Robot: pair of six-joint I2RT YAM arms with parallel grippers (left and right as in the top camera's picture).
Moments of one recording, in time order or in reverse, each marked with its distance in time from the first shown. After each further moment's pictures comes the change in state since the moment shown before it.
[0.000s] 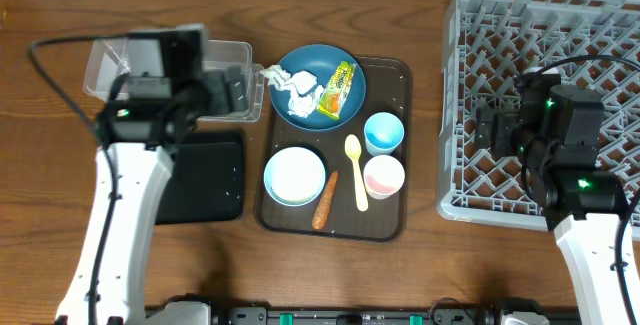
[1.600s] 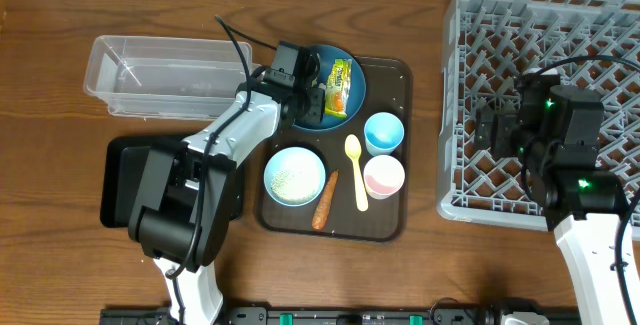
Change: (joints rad) left arm -0.306 0.577 0.001 0.351 0.005 -0.074; right arm 0.000 0.000 0.000 -0.009 0.000 0.000
